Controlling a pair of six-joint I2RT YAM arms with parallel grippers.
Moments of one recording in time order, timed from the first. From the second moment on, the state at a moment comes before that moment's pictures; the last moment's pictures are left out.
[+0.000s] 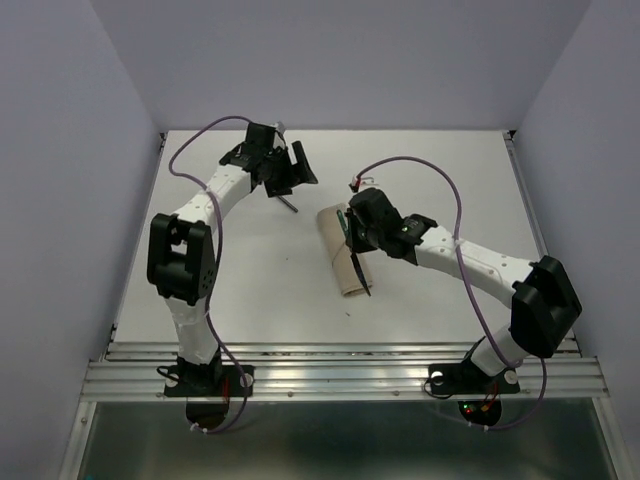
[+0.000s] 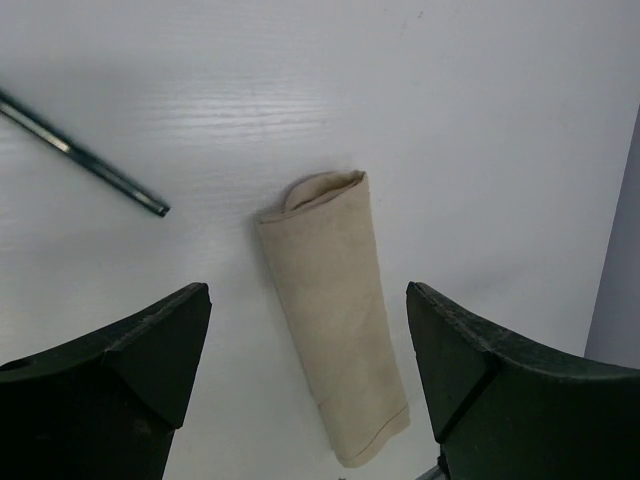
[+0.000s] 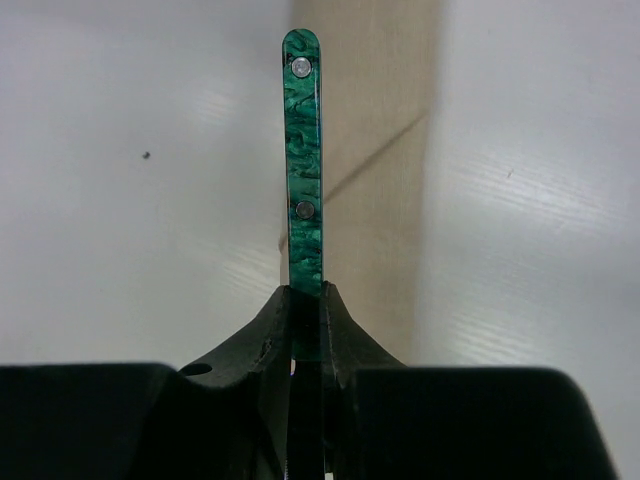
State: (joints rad) left arm -0.30 1.84 1.53 -0.47 0.29 -0.59; right arm 0.78 1.53 1.18 -0.39 0.22 0.48
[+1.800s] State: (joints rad) left arm -0.39 2.41 1.96 -0.45 0.62 -0.46; right arm 0.70 1.80 1.22 -0.49 0.17 0.47
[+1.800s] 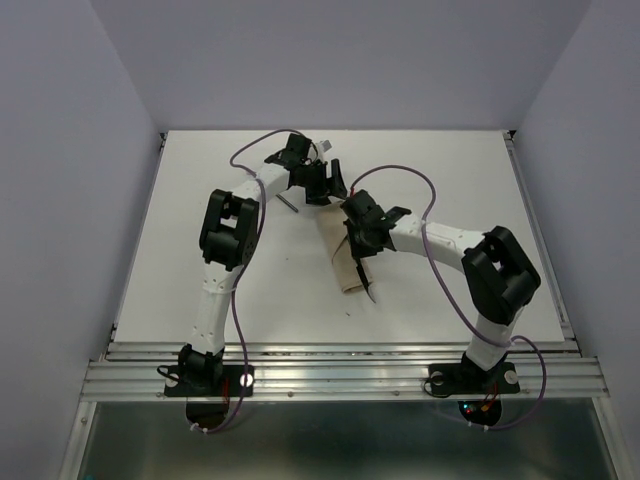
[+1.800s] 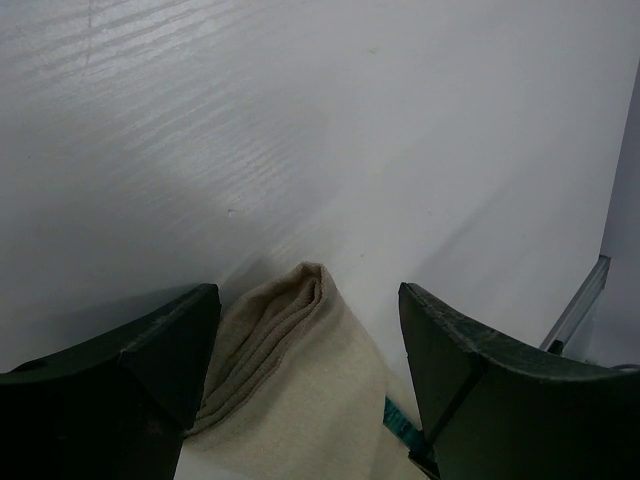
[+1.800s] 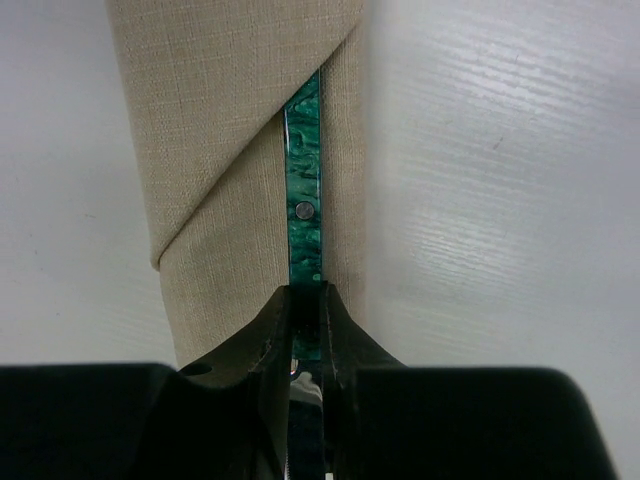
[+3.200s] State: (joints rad) left arm -0.41 2.41 1.94 -0.42 0.65 -0.45; right arm 0.66 1.92 1.33 -0.44 0.18 0.31
